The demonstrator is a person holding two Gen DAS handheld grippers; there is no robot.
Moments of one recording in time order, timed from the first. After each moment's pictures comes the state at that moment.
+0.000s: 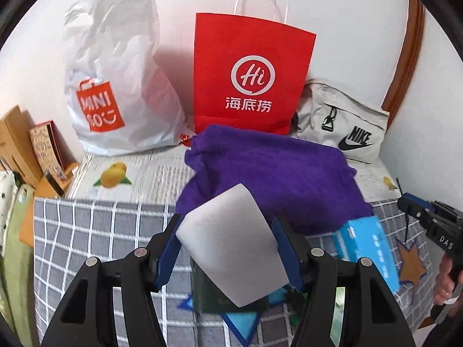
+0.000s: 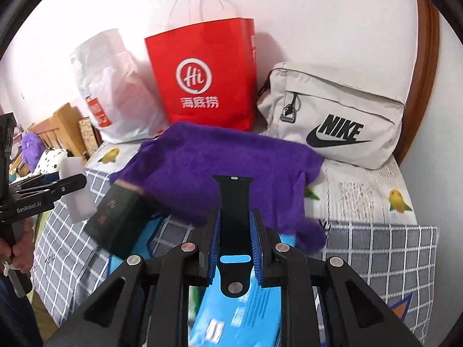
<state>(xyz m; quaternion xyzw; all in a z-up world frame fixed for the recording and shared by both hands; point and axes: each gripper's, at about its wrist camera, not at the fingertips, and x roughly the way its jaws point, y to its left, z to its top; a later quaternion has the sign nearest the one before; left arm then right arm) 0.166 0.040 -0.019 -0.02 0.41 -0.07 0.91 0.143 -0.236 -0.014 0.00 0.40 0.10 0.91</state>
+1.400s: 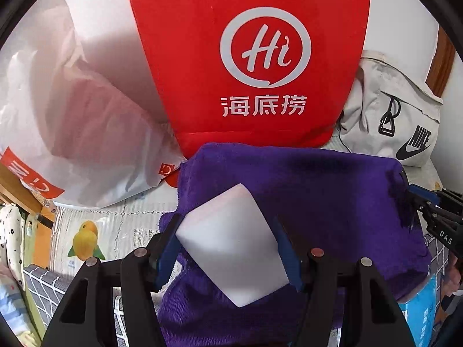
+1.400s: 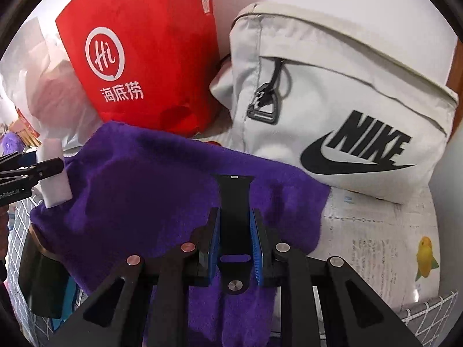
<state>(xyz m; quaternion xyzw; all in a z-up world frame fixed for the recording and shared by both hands) 0.328 -0.007 -0.071 0.05 0.47 -0.04 0.88 0.316 -0.269 -0.097 -0.01 0.46 0.09 0.88</state>
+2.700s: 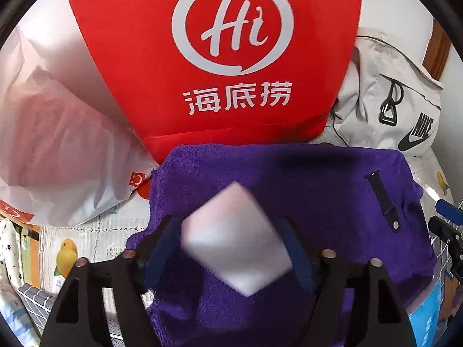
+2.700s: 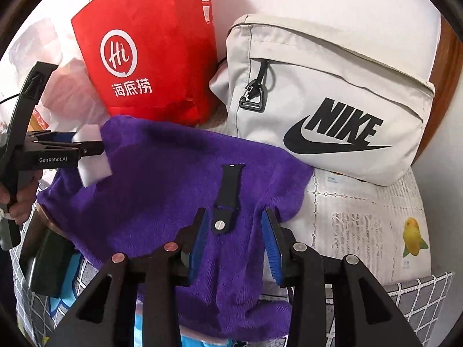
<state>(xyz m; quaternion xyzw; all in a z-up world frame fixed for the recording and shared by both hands) 0.356 -0.029 -0.094 0.08 0.49 -0.07 0.87 0.277 -0.284 -0.082 -0.01 0.45 0.08 0.89</state>
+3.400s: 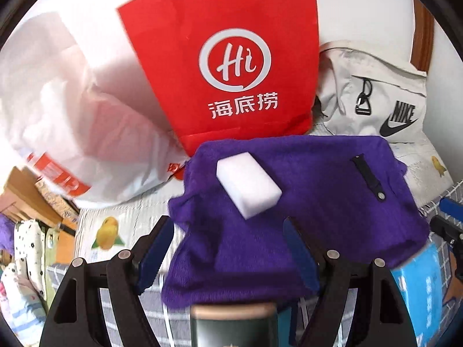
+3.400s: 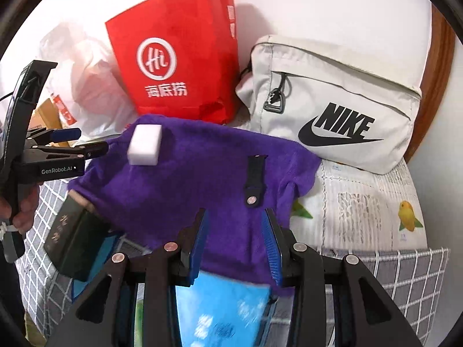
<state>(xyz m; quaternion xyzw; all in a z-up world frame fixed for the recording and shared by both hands) 0.266 -0.024 -0.044 0.11 0.44 -0.03 0.89 0.213 -0.255 -0.052 -0.01 0.43 0.09 0.90</state>
